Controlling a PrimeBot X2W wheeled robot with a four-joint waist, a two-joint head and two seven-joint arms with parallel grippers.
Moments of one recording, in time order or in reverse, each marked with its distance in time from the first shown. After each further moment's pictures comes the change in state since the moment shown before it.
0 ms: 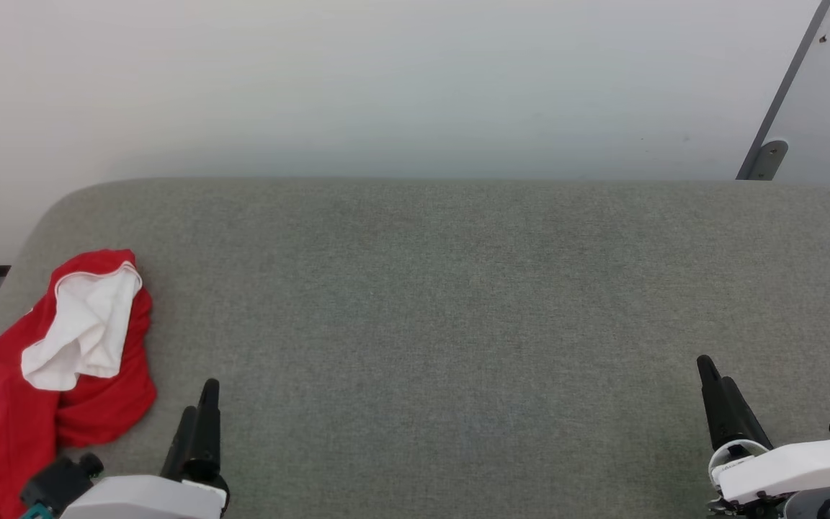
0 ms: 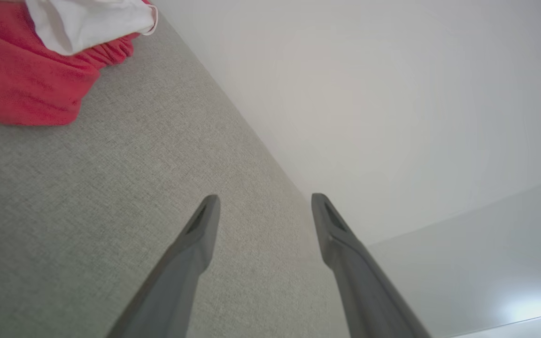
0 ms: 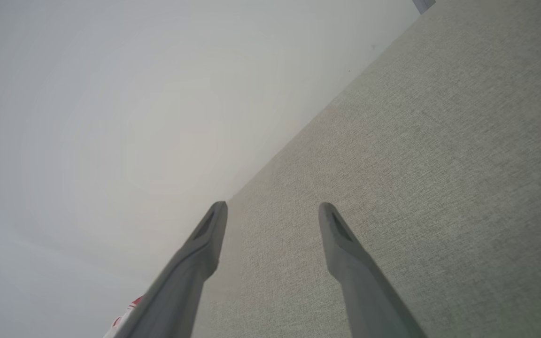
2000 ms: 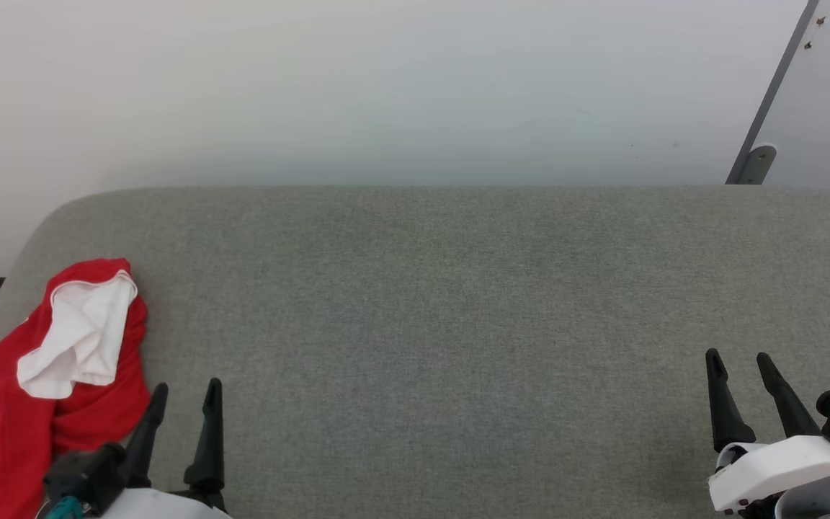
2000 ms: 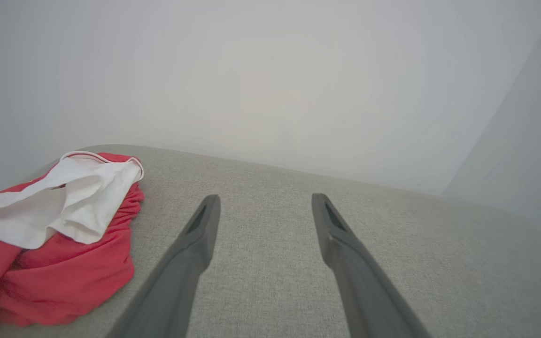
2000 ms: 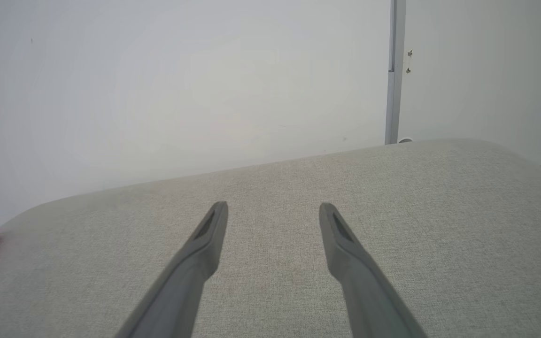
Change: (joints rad) left arm 0.009 0.039 0.032 0.014 0.713 -0.106 -0.146; right arm 0.002 0.007 -0.072 -0.046 -0.665 0.000 -0.066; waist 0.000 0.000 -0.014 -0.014
